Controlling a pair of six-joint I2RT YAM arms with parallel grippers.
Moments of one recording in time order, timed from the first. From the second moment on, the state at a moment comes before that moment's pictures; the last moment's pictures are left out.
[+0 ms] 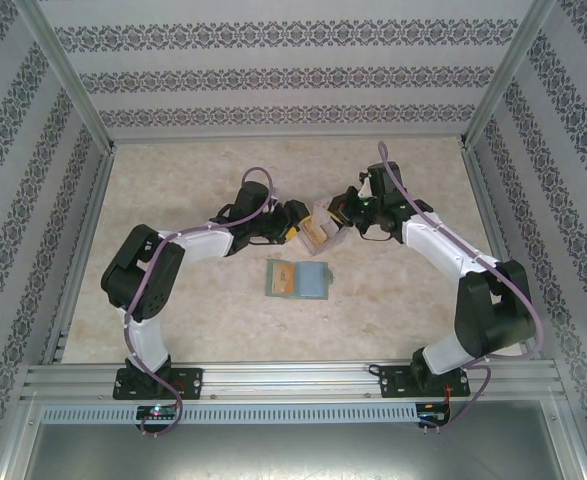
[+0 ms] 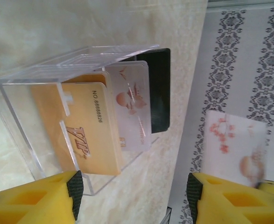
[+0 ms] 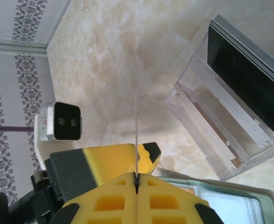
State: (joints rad) left arm -0.50 1.85 1.07 0.24 0.48 -1.23; right arm 0.31 1.52 1.05 -0.28 -0.50 0.96
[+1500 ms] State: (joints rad) left arm -0.50 1.85 1.02 0.53 0.59 -1.51; right arm 0.29 1.50 0.93 -0.09 -0.62 1.39
